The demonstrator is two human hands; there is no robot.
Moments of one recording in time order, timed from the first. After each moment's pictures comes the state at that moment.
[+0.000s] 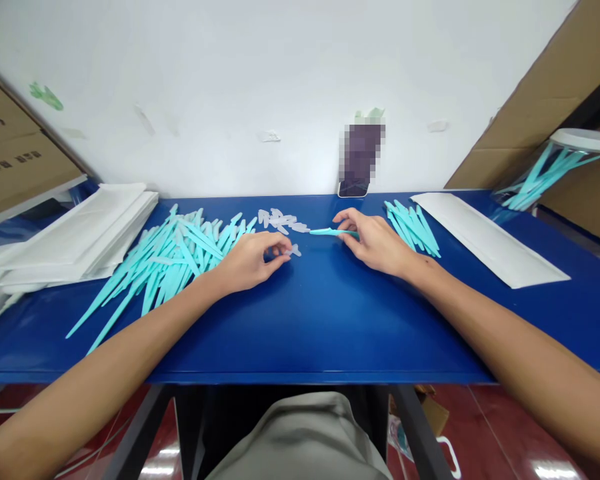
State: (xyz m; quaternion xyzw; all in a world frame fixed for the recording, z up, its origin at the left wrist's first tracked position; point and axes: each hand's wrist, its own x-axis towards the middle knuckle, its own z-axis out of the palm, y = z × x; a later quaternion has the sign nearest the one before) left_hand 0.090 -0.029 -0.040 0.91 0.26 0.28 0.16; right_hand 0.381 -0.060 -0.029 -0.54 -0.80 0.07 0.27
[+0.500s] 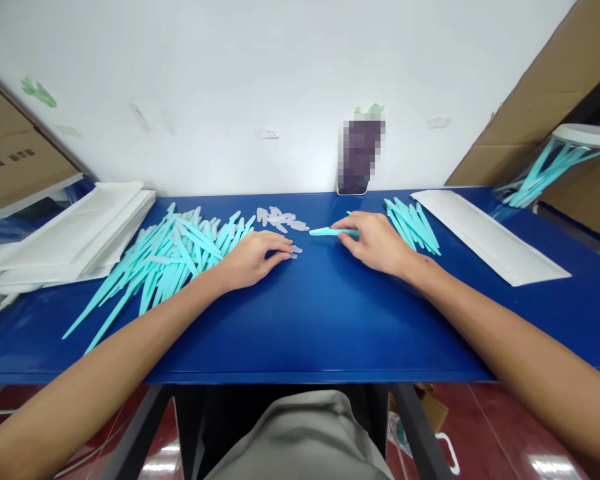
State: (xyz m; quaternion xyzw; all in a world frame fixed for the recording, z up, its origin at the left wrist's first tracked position) left_hand 0.091 -0.021 -0.044 0.93 0.26 0.23 0.16; right_hand 0.377 -0.063 -0.024 -0.56 -0.80 0.01 0.23
